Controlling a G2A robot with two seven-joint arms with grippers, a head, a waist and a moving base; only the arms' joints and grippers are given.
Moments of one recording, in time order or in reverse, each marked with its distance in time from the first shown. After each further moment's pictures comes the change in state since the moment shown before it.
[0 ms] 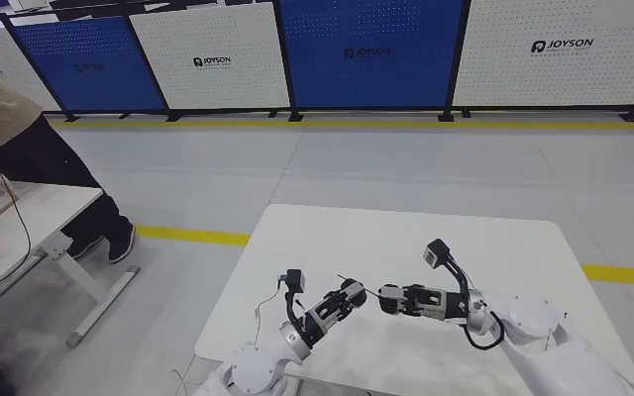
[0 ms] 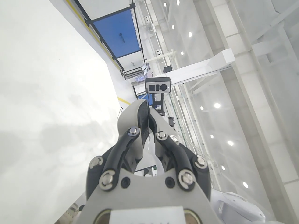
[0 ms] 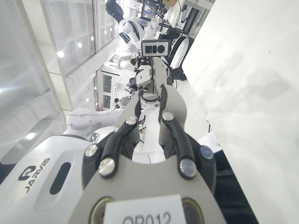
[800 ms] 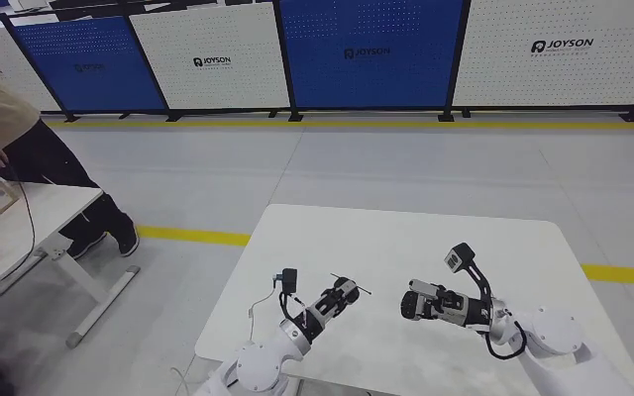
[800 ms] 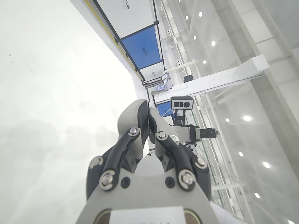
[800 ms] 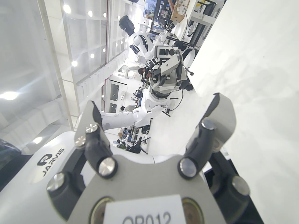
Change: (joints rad) left arm -0.009 -0.004 0.000 -0.004 0.099 0.148 0.088; right arm -0.103 0.028 0.118 -0.043 0.031 -0.021 0.008
